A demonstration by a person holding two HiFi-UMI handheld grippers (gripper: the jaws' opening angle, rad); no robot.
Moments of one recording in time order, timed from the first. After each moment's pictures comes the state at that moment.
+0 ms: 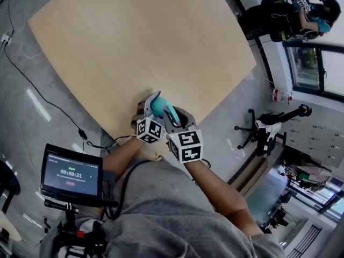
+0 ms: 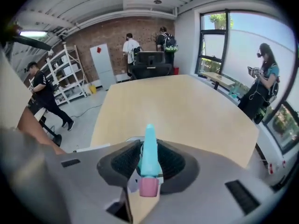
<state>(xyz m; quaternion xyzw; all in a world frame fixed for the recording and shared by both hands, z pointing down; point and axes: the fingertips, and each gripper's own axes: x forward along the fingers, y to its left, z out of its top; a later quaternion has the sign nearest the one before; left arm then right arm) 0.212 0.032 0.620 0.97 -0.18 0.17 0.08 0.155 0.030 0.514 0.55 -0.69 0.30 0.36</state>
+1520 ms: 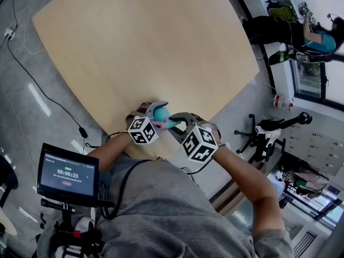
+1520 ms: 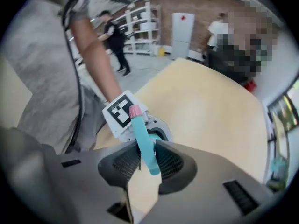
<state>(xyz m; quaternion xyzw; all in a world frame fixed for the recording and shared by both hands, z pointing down) 0.212 0.089 0.619 0.98 0.05 0.18 0.04 0.144 0.073 0.519 0.16 -0.79 0.15 0.57</state>
